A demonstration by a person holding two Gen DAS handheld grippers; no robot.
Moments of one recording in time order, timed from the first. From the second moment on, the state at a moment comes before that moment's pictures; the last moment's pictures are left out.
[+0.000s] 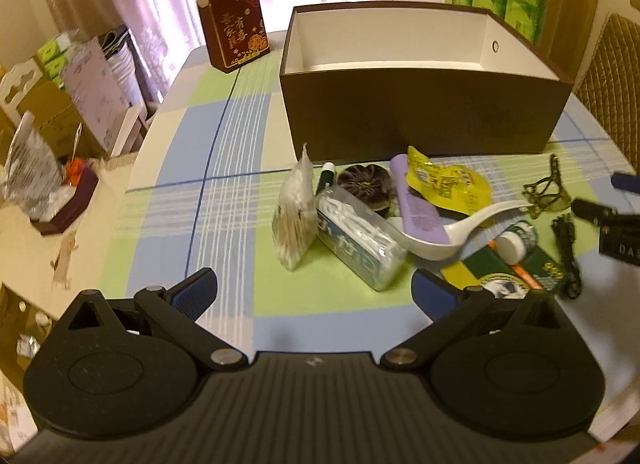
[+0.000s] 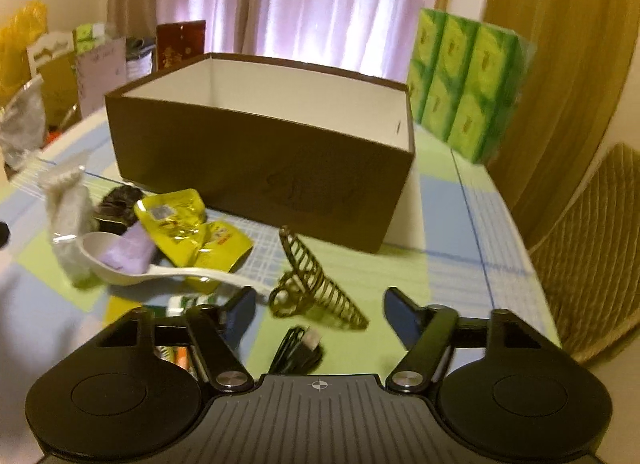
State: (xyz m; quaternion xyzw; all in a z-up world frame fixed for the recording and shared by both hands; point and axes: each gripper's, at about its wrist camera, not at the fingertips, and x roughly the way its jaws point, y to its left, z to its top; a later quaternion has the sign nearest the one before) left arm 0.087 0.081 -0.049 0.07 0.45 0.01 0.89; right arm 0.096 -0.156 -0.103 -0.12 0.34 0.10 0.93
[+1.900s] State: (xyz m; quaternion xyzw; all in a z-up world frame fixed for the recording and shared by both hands) left arm 0.166 0.112 -0.017 0.14 0.34 -0.13 0.92; right arm 0.151 -0.236 -0.025 0.16 0.36 0.08 0.92
